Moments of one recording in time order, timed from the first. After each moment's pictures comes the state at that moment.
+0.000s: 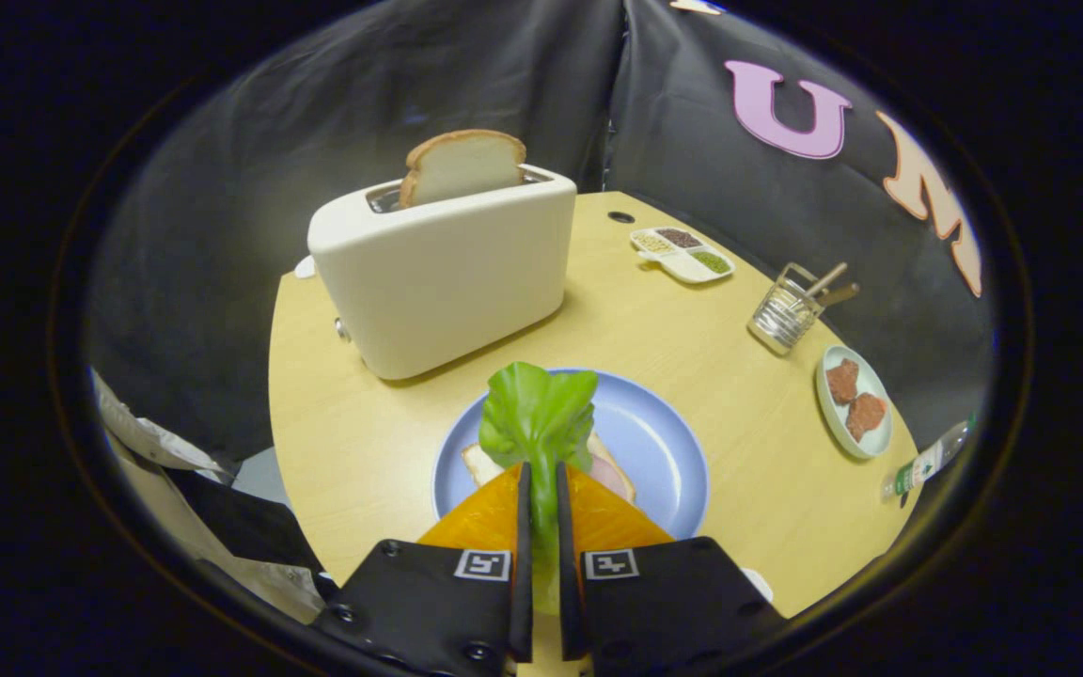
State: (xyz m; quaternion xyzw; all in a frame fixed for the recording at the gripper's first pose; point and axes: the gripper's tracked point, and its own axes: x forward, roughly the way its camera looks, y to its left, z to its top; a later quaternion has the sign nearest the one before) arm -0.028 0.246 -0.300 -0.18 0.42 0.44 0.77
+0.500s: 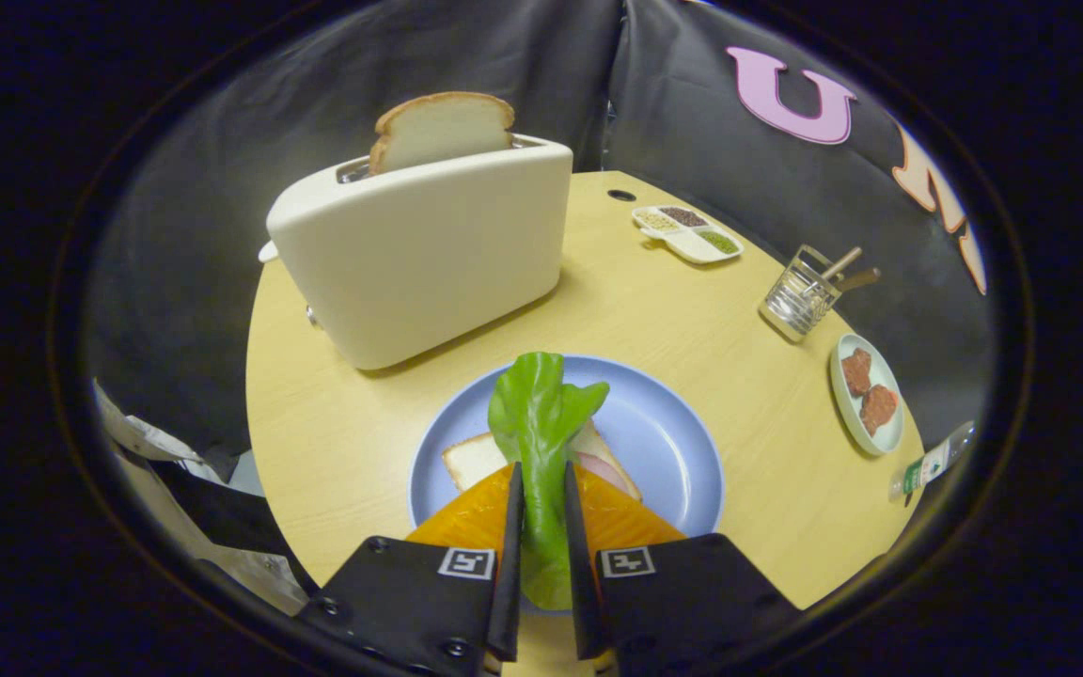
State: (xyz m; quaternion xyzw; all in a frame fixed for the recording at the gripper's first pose) arm -0.023 0.250 -0.326 -0.19 0.44 0.43 0.76
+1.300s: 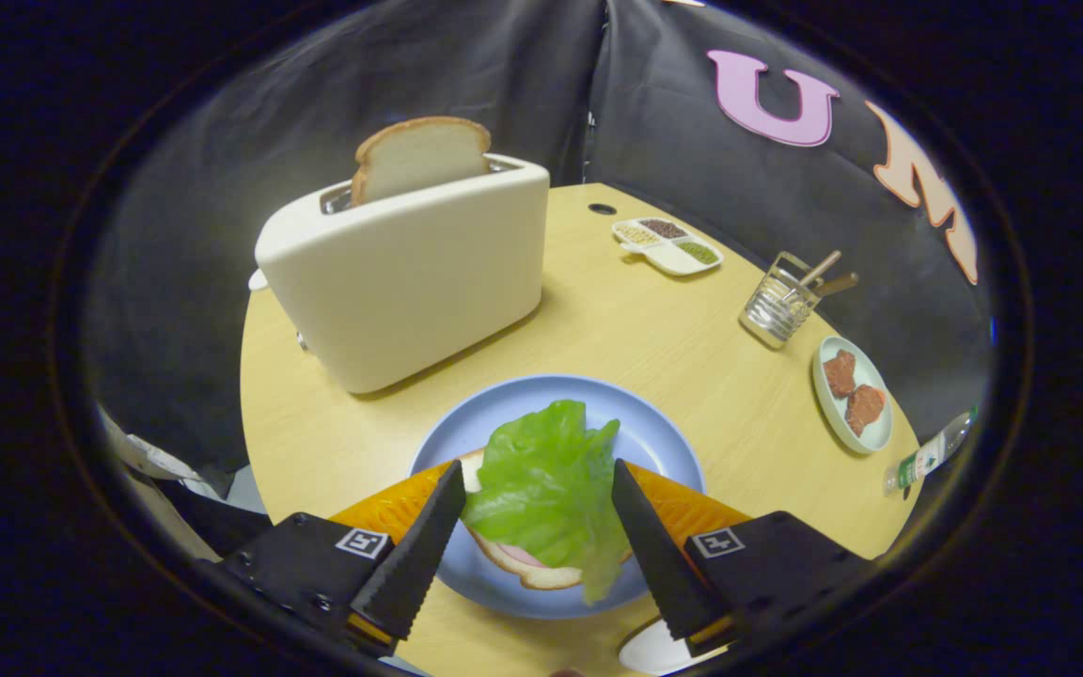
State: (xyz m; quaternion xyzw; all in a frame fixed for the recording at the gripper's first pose) arm -0.006 0.255 -0.304 -0.17 0.42 0.41 0.79
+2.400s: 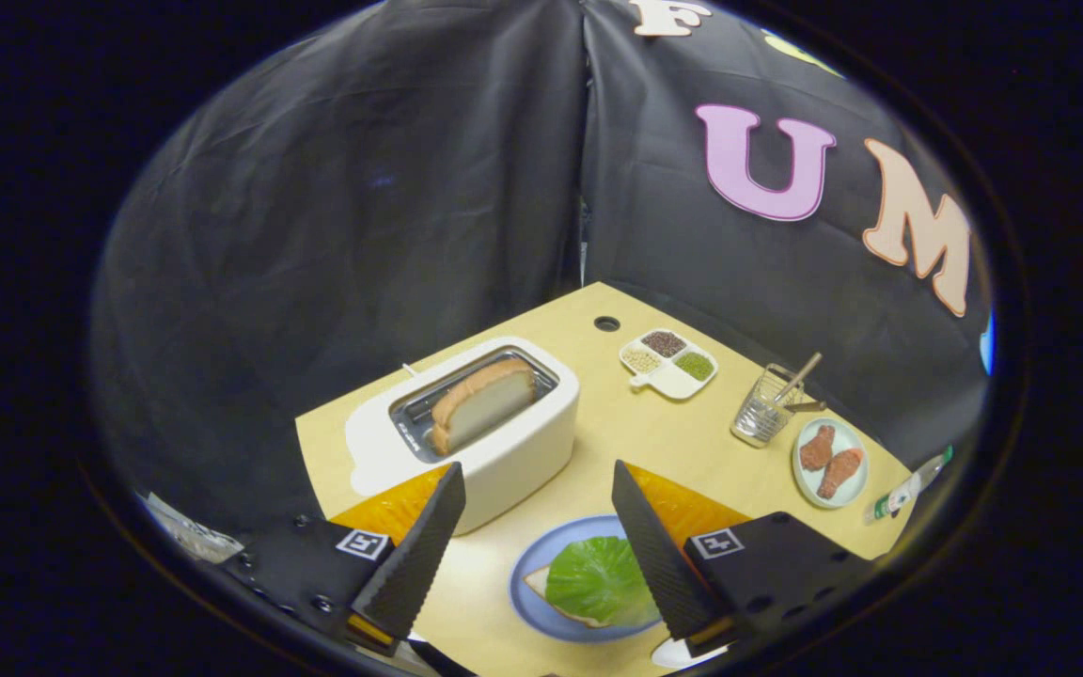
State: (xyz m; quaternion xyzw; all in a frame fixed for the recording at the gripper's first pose) arm 0.028 0.346 -0.158 -0.09 0.38 0.40 0.83
